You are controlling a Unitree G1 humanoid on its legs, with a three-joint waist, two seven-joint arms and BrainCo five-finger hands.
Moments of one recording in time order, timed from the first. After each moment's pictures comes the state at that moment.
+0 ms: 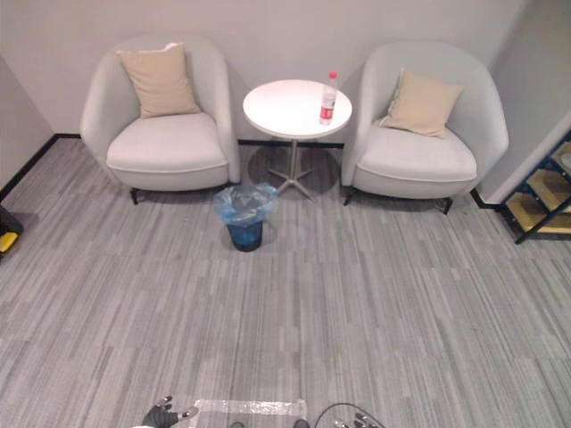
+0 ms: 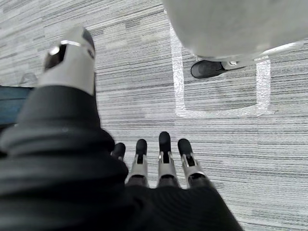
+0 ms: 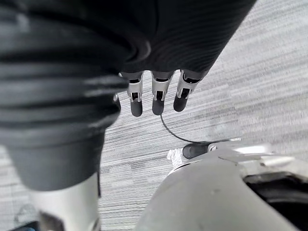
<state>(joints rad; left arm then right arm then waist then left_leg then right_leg) 0.11 0.17 -0.06 1.09 0.02 -0.10 0.08 0.14 -0.13 -0.11 1.12 0.15 -0.09 0.11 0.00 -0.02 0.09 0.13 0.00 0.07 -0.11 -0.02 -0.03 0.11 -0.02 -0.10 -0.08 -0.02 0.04</state>
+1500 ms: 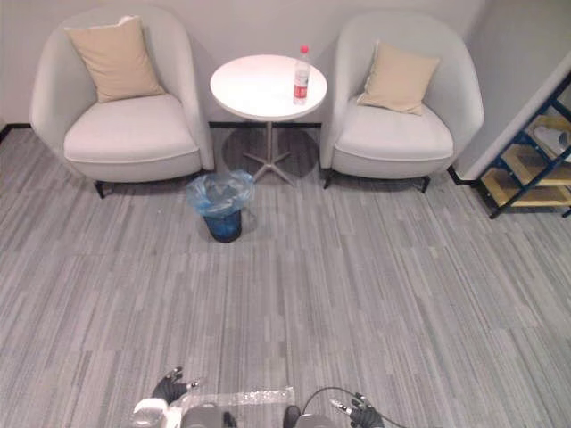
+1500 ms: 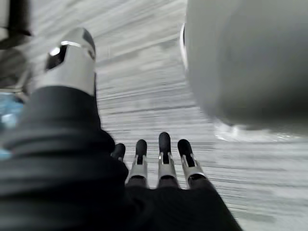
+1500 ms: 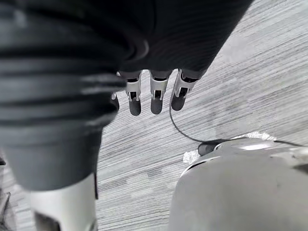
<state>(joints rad) 0.02 0.09 -0.02 1.01 -0.08 -0.11 0.08 0.10 -0.15 -0.12 1.08 0.25 -0.09 0.11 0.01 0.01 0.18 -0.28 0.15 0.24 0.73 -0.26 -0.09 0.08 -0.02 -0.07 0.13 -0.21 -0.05</state>
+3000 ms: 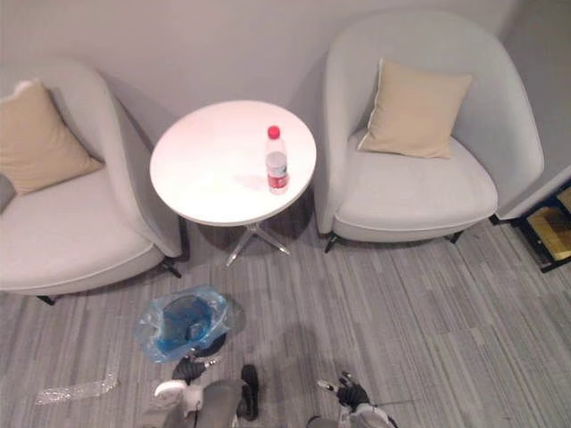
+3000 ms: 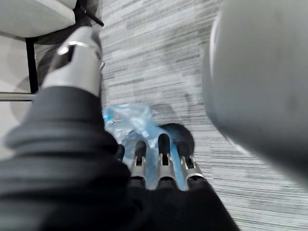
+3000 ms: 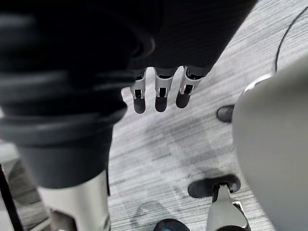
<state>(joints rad) -0.02 0.07 -0.02 1.03 -0.09 -0.12 0.09 0.01 -0.09 -0.11 1.08 0.15 -0.08 0.11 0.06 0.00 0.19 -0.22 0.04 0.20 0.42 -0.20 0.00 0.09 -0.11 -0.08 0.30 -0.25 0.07</state>
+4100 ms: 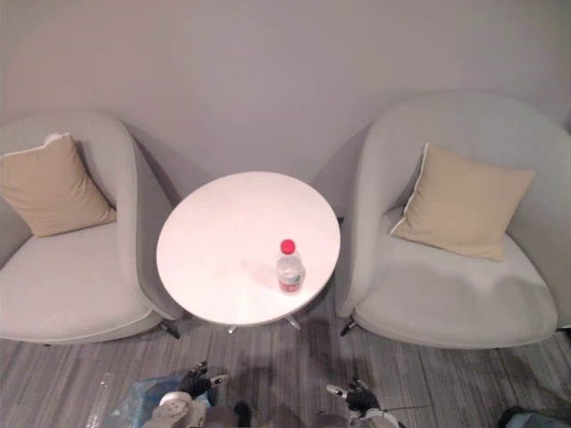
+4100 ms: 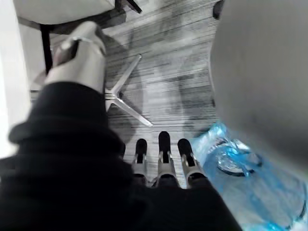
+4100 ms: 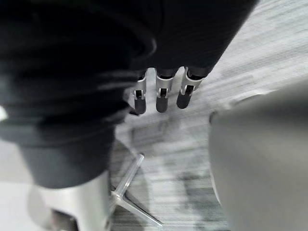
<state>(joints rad) -0.01 0.09 -0.08 1.09 0.00 -0.10 0.08 0.04 -0.10 -0.10 1.07 0.15 -0.07 0.11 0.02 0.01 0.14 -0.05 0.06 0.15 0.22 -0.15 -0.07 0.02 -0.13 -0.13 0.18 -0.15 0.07</state>
